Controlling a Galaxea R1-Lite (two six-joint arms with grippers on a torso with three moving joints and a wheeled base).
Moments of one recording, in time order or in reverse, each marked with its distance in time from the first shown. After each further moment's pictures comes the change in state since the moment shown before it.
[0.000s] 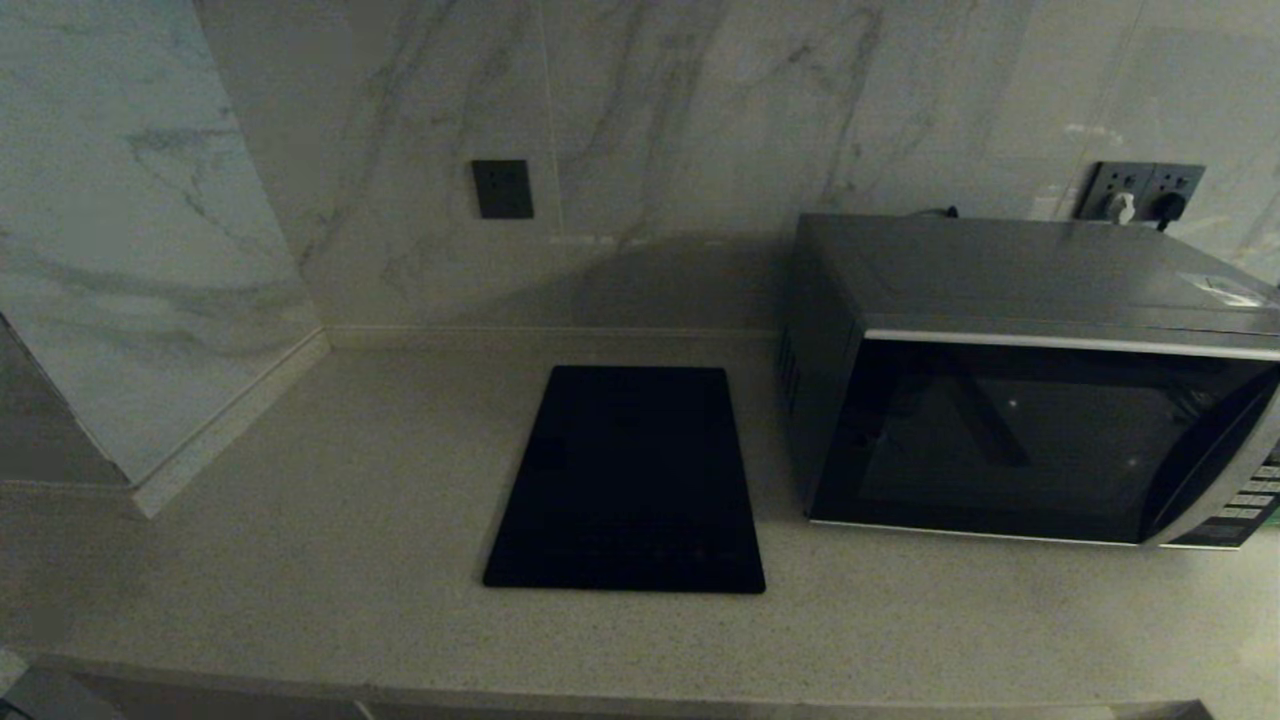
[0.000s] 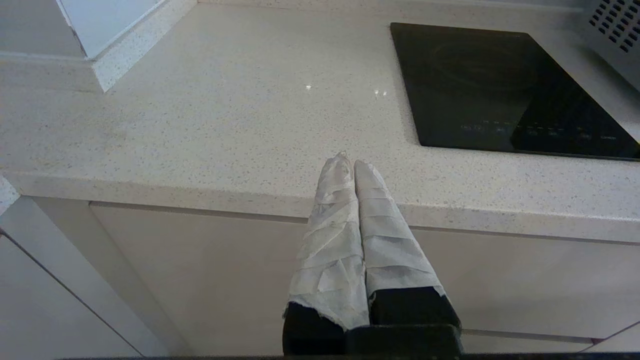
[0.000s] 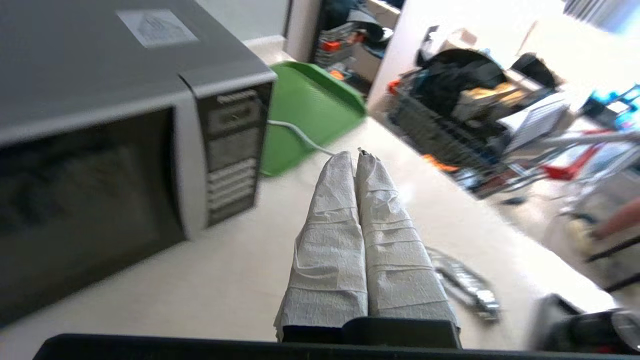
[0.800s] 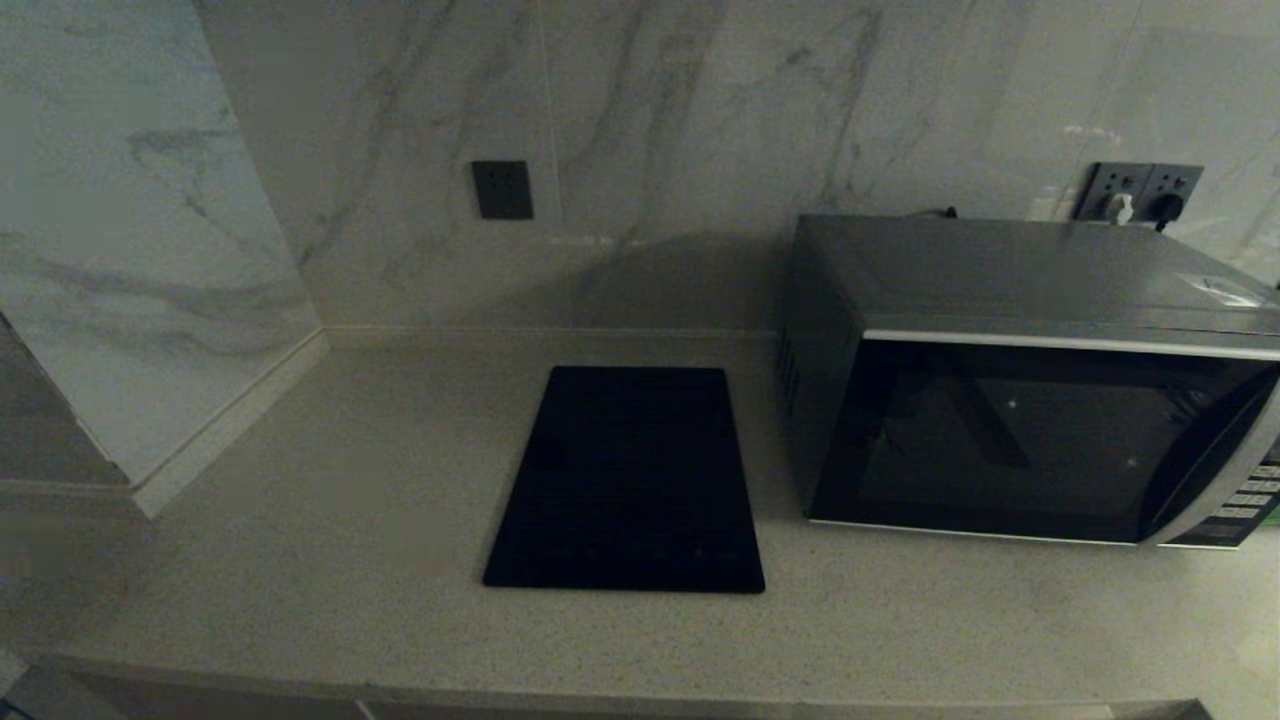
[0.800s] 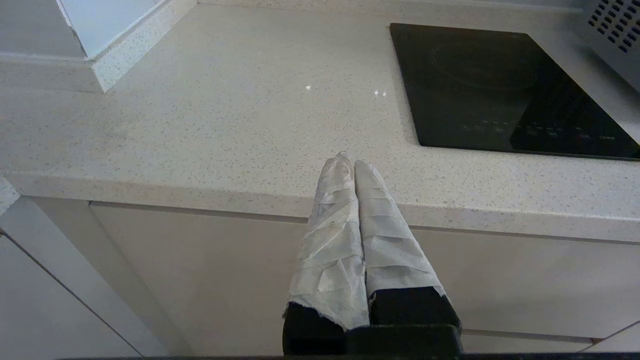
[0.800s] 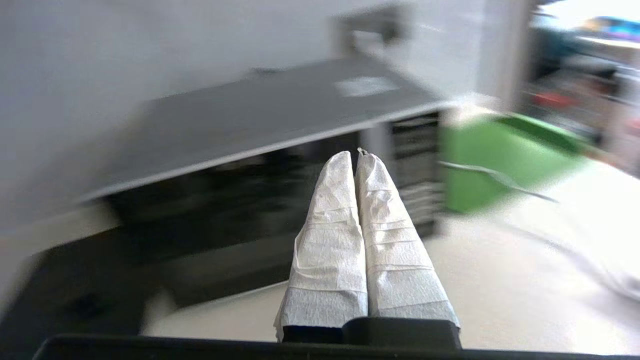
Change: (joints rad) left arm 0.000 0.000 0.000 0.000 0.000 0.000; right arm 0.029 -0.411 0.181 -0.031 0.460 0.247
